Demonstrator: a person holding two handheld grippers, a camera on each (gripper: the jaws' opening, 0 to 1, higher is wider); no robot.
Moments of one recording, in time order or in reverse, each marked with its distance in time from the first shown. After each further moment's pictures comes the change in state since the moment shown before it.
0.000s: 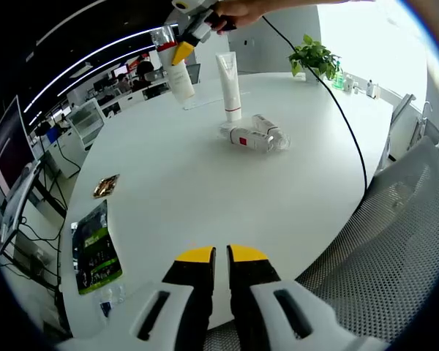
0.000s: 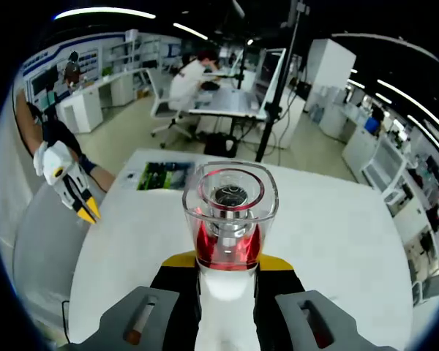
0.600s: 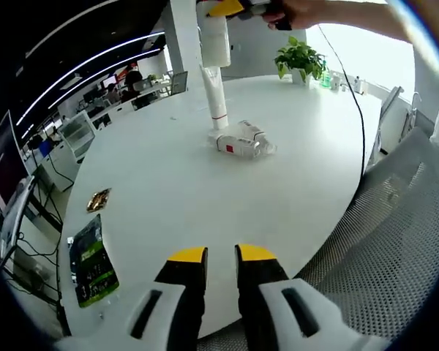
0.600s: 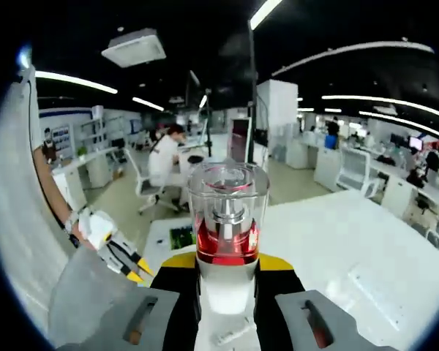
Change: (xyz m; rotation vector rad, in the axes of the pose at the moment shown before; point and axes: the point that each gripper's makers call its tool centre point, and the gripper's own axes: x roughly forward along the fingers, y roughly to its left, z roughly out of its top) left arm -0.001 -0.011 0.010 0.054 -0.044 -0.045; right arm -0.106 0.116 -0.005 0.289 -0.355 -0.103
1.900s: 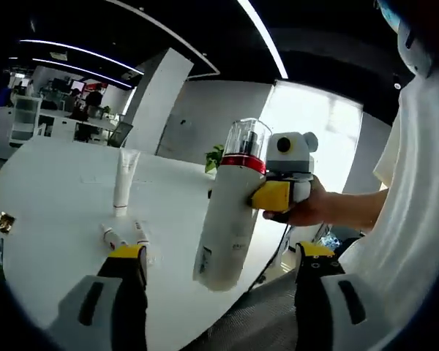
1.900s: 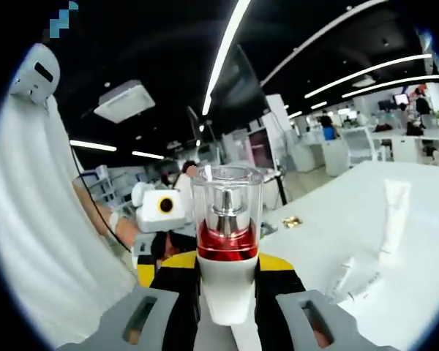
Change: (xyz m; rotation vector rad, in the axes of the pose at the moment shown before) left arm -0.057 -0.125 0.152 -0.268 -0.485 -0.592; right arm -0.046 0.134 -0.060 0.239 -0.149 0.108
